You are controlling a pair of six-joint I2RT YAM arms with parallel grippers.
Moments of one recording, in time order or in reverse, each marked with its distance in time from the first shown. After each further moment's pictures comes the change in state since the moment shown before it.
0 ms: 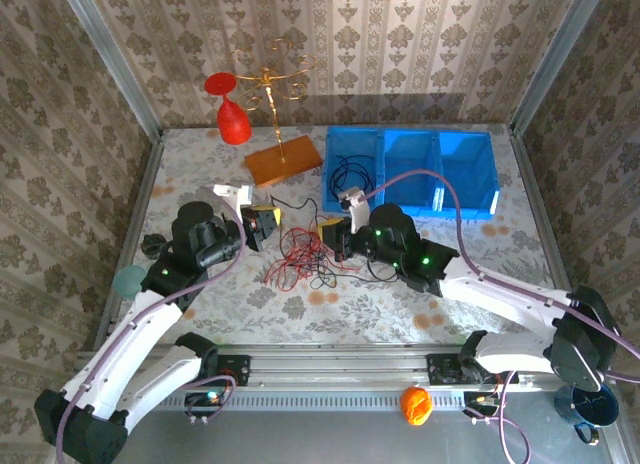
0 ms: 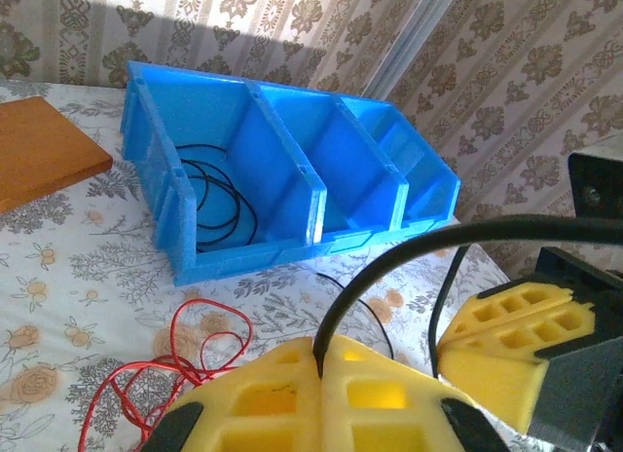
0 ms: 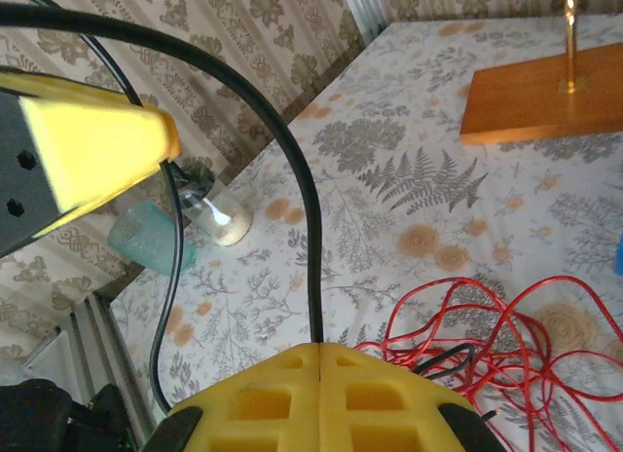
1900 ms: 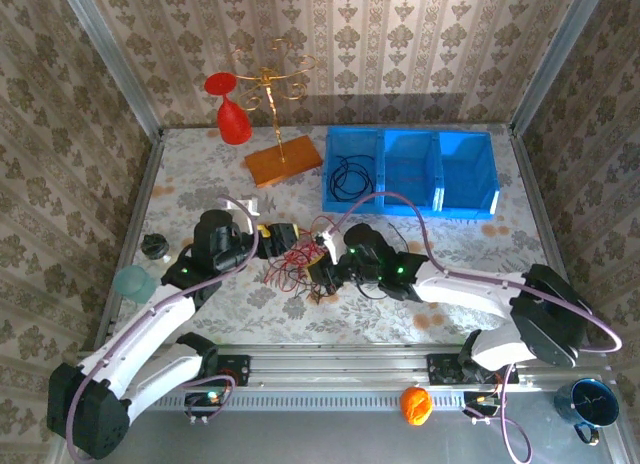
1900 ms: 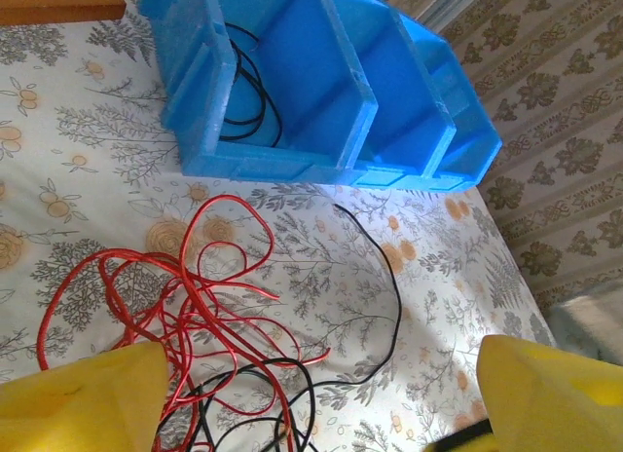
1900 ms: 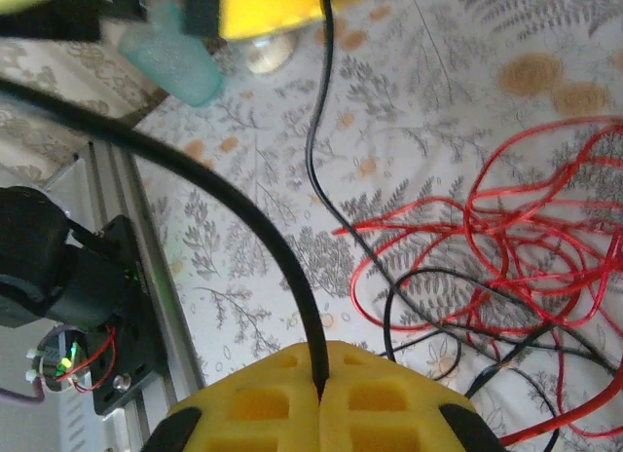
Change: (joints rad) left arm 0.000 0.085 -0.151 0.083 0.011 -0.173; right arm 0.077 0.154 -0.074 0.039 -0.183 -0.087
